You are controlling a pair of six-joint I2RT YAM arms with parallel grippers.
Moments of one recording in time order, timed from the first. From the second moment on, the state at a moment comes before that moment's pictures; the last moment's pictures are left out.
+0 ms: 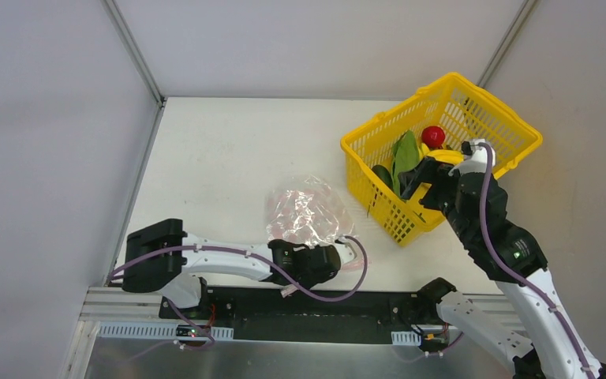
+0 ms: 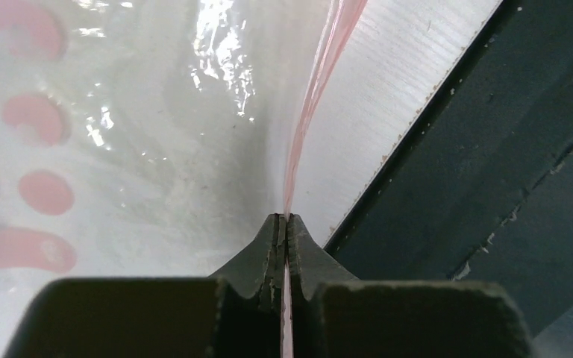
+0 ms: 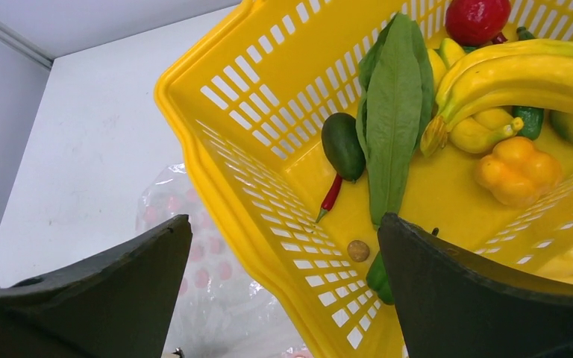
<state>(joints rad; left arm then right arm) -1.41 1.55 0.86 -0.37 -0.24 -0.26 0.57 0.68 1.11 -0.79 0.39 0.49</state>
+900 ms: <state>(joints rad) -1.10 0.72 0.60 -0.32 -0.26 -0.47 0.83 1.04 1.10 -0.55 -0.35 0.74</state>
